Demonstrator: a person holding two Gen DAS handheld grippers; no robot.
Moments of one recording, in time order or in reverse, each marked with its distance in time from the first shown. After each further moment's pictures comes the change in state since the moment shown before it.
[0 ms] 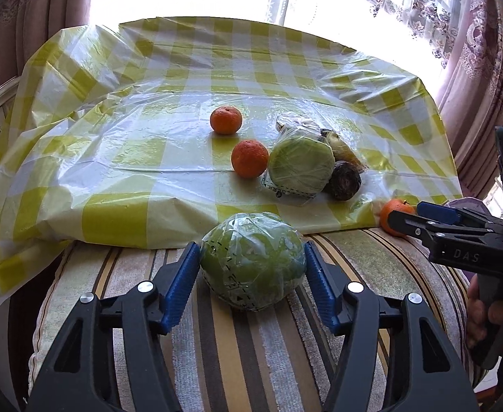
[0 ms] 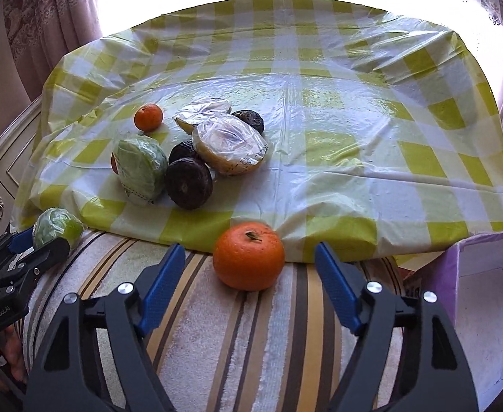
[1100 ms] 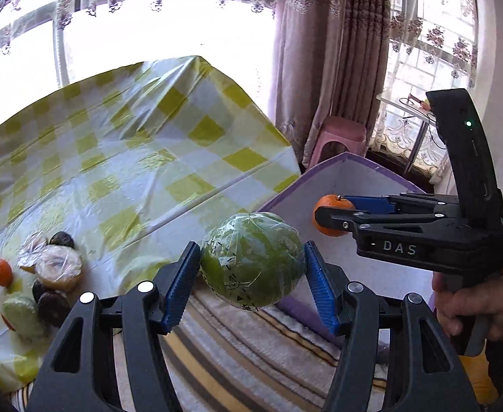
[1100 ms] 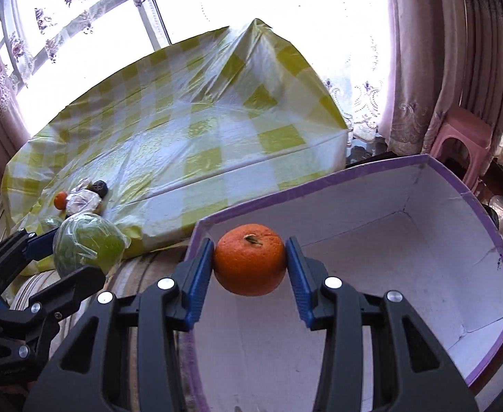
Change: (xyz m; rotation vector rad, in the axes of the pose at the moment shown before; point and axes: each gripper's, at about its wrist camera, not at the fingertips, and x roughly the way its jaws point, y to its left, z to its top) left arm 0.028 -0.291 0.030 0.543 -0.004 -0.394; right arm -0.112 -0.216 -0.060 0.362 -0.122 -0.173
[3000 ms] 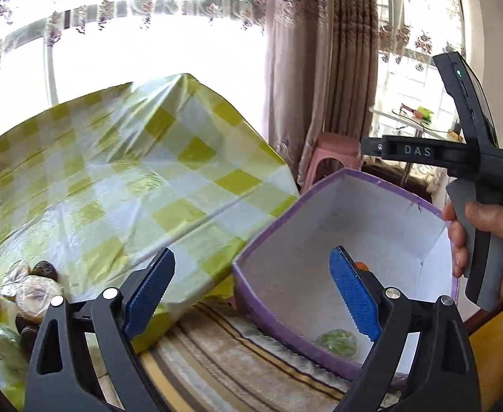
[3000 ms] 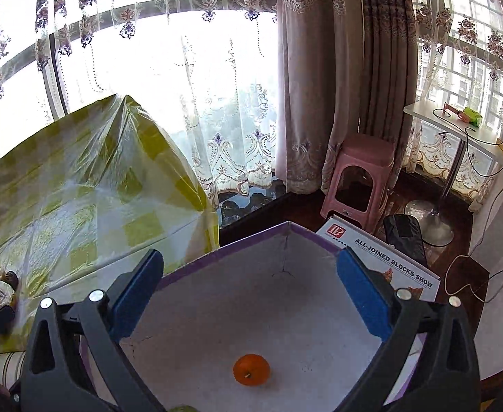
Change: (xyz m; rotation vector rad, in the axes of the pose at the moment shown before) left arm 0.009 0.027 0.001 -0.003 -0.135 0.043; right arm -0.039 -0.062 0.045 0.152 -0.239 -0.356
